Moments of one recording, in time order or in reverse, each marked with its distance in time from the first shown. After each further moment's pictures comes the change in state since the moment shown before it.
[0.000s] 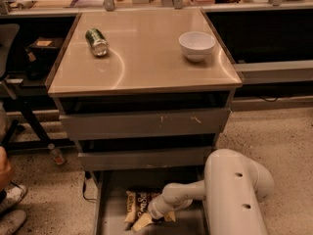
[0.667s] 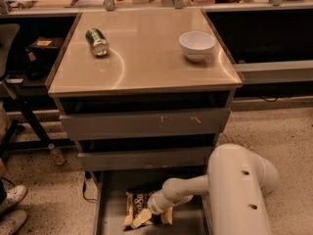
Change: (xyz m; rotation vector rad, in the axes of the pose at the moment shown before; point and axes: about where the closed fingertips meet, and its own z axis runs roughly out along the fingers) arm -0.023 0.006 -0.028 0.014 -0.013 -0.035
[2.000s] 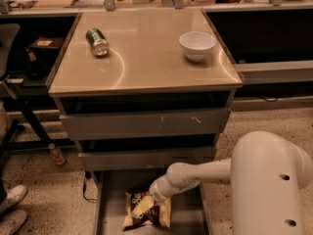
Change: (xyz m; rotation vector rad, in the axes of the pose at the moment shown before) arm -0.053 0.034 -0.100 0.013 -0.024 -0.040
